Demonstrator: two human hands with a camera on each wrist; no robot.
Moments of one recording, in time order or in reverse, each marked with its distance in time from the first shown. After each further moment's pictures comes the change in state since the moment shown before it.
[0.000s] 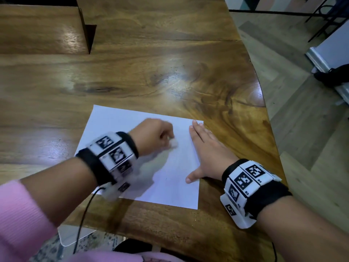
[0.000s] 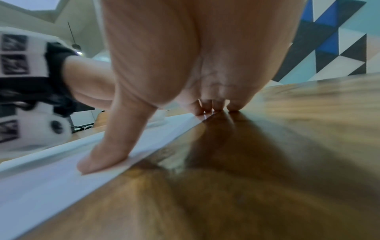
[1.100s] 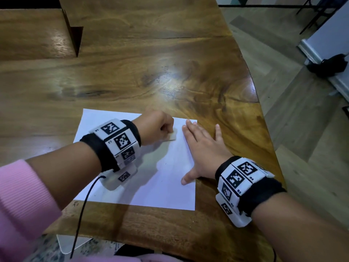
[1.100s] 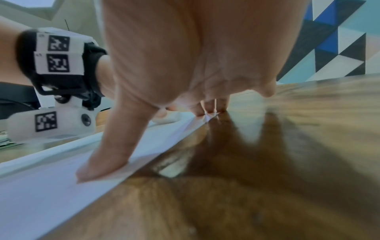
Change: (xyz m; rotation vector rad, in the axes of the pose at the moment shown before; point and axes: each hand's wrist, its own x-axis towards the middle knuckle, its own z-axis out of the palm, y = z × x) left_hand 0.035 0.010 -0.006 0.064 -0.051 0.004; right_hand 0.002 -0.002 -0.002 -0.162 -0.022 0.091
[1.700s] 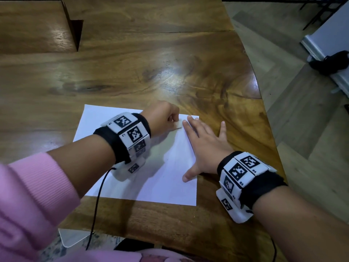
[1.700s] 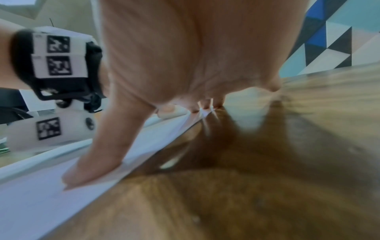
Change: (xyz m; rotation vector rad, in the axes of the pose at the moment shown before) left_hand 0.008 0.007 0.002 0.021 0.097 0.026; right_hand 0.002 0.002 0.001 0.027 -0.044 0.010
